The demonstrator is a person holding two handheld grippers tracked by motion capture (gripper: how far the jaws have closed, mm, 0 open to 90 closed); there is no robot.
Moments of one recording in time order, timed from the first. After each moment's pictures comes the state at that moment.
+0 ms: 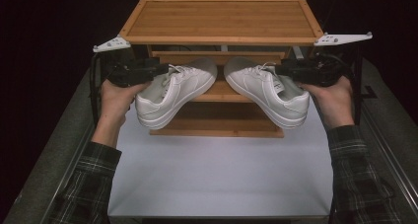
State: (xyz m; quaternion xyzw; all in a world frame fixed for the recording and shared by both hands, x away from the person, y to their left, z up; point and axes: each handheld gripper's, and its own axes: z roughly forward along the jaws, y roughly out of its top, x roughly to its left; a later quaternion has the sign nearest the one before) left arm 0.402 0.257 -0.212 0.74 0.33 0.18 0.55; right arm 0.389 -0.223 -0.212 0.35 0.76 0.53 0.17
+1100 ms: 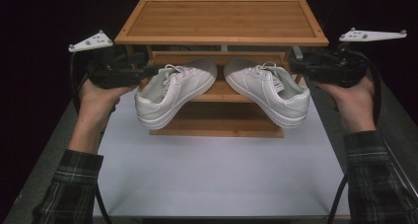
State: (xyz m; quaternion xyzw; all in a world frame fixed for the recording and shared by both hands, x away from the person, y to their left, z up) left arm 0.371 0.278 -0.186 0.75 0.30 0.20 0.56; right arm 0.366 -0.250 -0.193 0.37 0.73 0.55 0.19
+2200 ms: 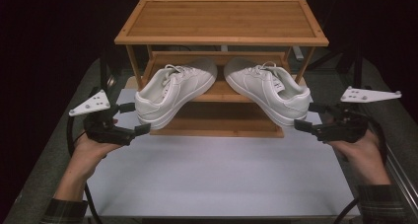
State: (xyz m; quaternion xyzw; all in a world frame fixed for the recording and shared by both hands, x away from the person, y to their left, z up) left arm 0.317 0.305 -0.286 0.79 0.27 0.16 0.53; right arm 0.301 -0.266 -0.279 0.35 0.76 0.53 0.12
